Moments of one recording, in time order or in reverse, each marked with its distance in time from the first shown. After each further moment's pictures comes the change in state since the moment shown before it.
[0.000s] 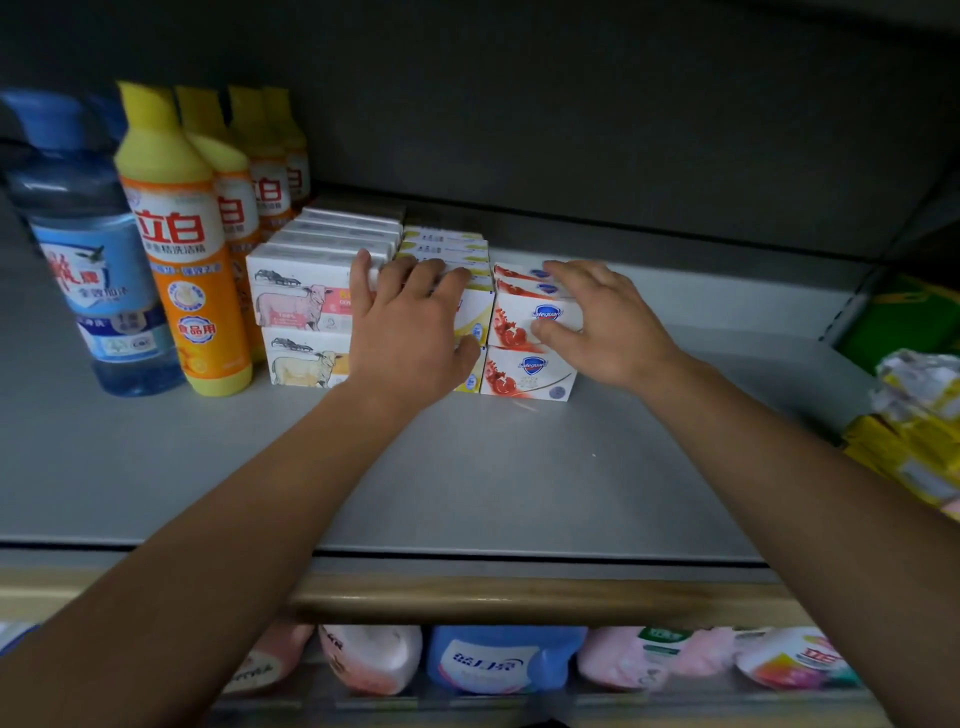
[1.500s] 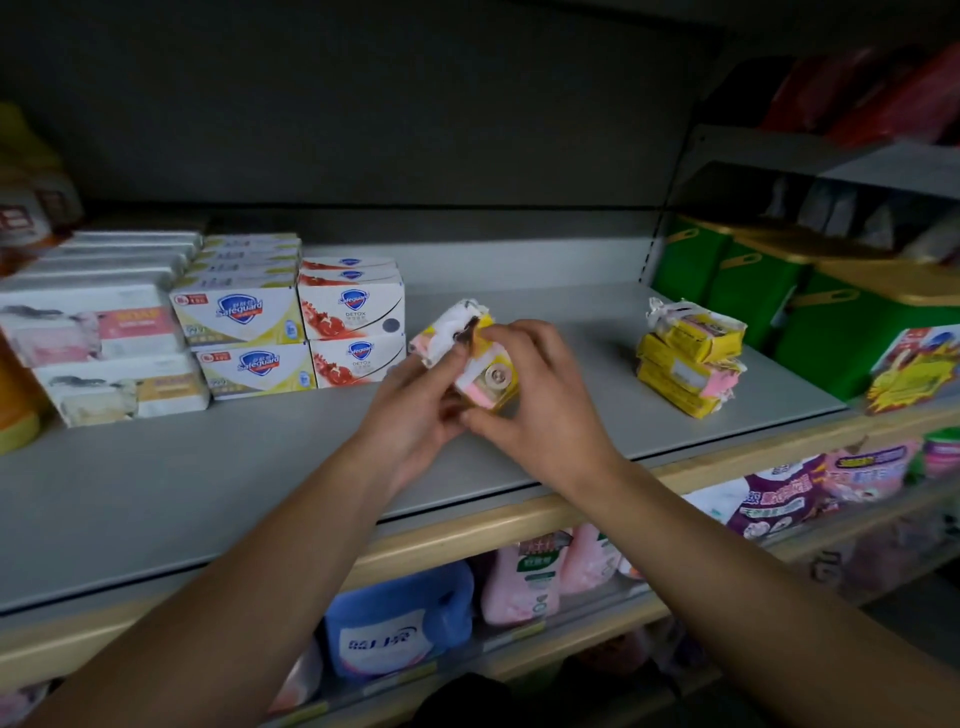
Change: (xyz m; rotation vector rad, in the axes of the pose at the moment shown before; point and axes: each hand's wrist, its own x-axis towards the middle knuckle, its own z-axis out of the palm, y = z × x) left_hand -0.045 0.161 0.012 -2.039 -0.627 -0.642; right_hand -0.157 0.035 -0.027 0.162 0.211 0.119
